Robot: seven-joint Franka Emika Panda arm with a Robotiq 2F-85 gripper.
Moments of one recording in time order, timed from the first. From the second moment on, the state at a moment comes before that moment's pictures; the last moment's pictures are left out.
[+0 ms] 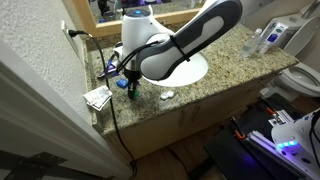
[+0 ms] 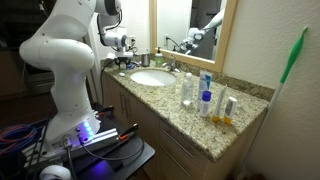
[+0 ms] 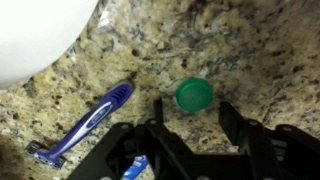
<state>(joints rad) 0.44 0.67 0.32 -1.70 -0.15 2.52 -0.29</state>
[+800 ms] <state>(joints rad) 0.44 0.68 0.33 -1.65 -0.15 2.36 -0.24</state>
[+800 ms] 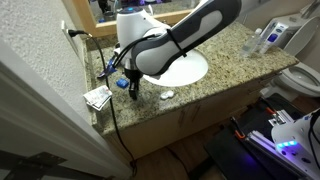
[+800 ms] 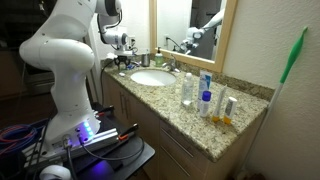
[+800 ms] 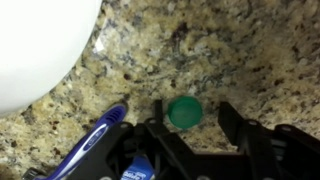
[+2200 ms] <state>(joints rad) 0.38 0.38 0.33 -2.03 -0.10 2.47 -0.16</state>
